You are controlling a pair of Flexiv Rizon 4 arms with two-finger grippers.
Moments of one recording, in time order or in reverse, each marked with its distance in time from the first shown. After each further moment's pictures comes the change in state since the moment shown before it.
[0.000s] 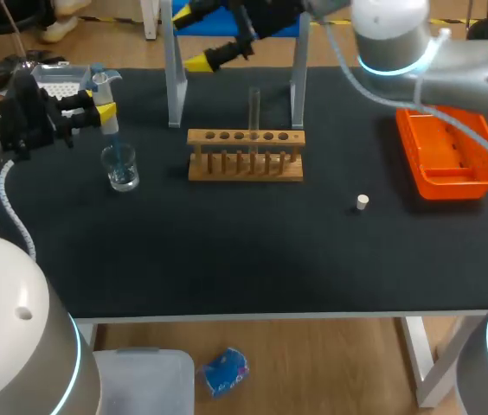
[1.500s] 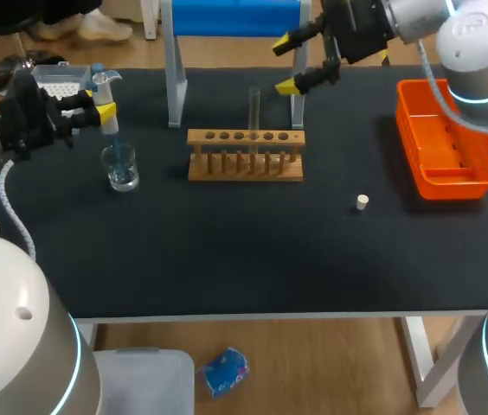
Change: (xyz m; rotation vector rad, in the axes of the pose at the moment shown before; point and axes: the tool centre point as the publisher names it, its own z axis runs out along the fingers) left arm 0.000 0.000 0.000 0.000 0.000 0.000; right arm 0.020 -0.118 -0.121 0.216 -0.171 0.147
